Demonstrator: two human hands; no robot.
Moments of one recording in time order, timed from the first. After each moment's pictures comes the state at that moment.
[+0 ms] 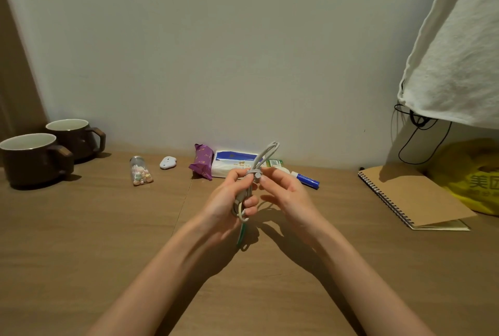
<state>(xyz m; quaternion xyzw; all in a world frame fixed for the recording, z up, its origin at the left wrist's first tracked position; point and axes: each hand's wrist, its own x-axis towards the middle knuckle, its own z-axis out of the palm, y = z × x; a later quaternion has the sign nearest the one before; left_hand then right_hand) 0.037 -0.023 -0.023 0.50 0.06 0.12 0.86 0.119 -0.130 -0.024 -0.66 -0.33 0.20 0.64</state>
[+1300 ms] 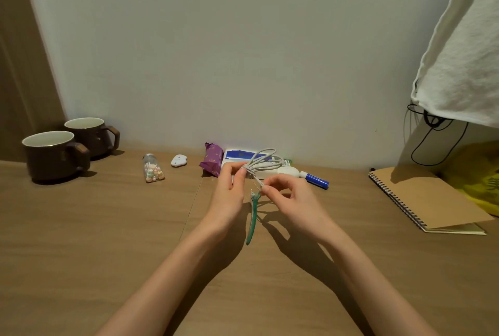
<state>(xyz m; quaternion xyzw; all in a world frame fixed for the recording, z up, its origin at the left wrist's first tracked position) 0.039 -0.016 -0.034 0.71 0.17 0.33 0.60 0.113 -0.130 -0.024 -0.78 -0.41 0.07 0.47</state>
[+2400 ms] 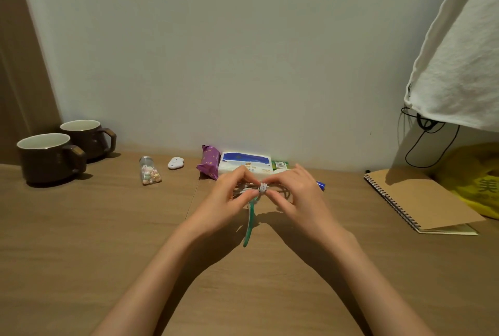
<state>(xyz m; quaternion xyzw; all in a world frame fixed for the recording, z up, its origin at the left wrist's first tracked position) 0.036 0.011 -0.045 0.86 0.00 0.26 0.44 0.138 -0.142 -0.034 -0.81 -0.50 -0.17 0.27</state>
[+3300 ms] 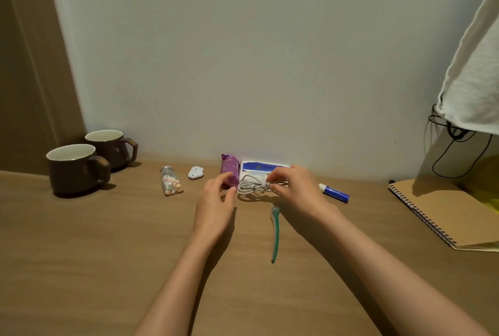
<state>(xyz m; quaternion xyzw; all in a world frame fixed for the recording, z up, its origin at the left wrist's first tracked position) 0.047 0.076 -0.083 0.79 0.22 0.38 0.42 0.184 -0.063 -0.036 -0.85 -0.44 -0.08 0.26</state>
